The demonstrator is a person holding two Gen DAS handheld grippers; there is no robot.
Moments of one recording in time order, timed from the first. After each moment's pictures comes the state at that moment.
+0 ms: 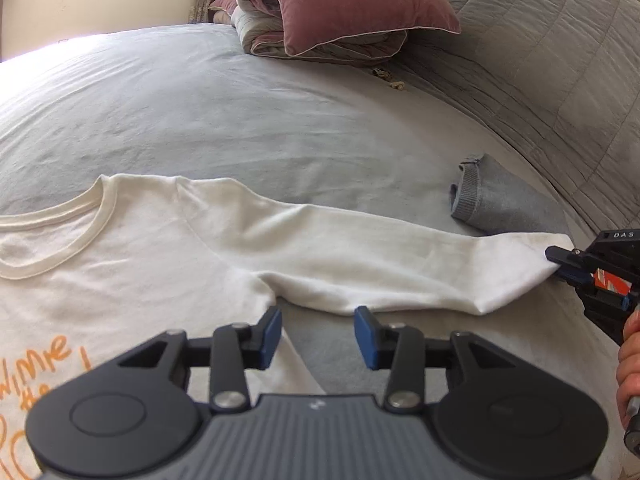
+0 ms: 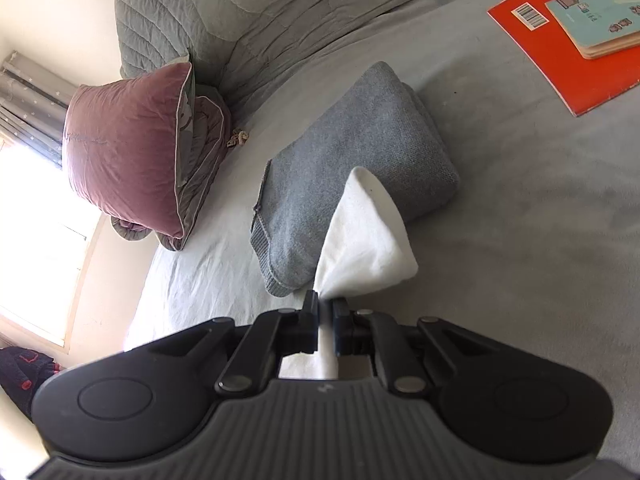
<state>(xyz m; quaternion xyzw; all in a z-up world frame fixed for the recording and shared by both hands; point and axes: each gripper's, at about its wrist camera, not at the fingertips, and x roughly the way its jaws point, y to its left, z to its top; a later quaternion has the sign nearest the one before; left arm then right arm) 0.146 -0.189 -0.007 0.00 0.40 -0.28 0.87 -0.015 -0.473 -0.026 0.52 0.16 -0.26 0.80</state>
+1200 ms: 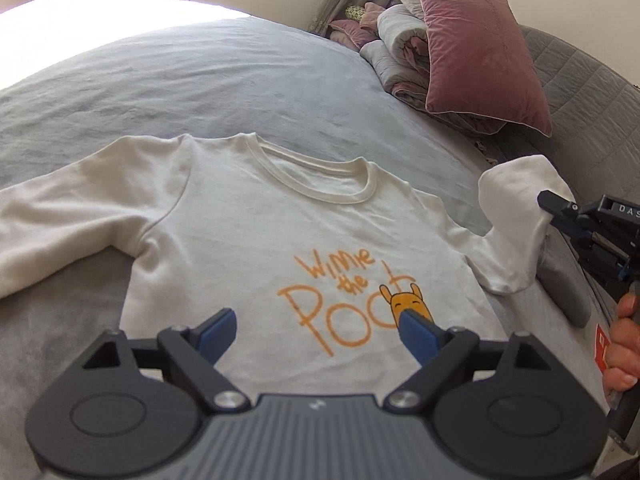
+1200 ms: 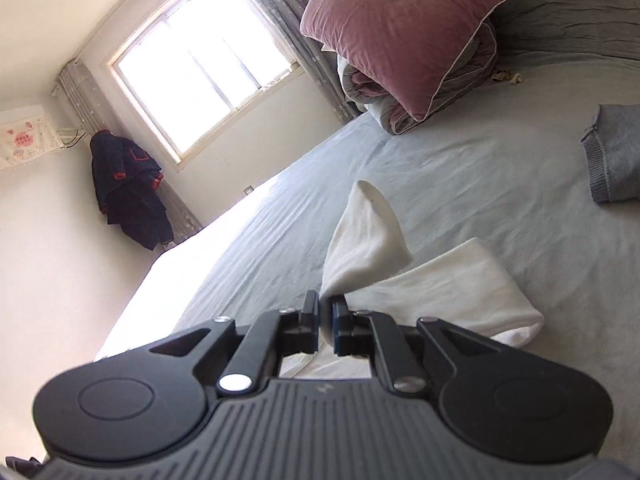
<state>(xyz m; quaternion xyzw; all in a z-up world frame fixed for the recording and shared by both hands) 0.113 0.048 -0.018 -0.15 0.41 -0.19 0.88 0.069 -0.263 0.032 0.29 0.20 0.03 0.93</state>
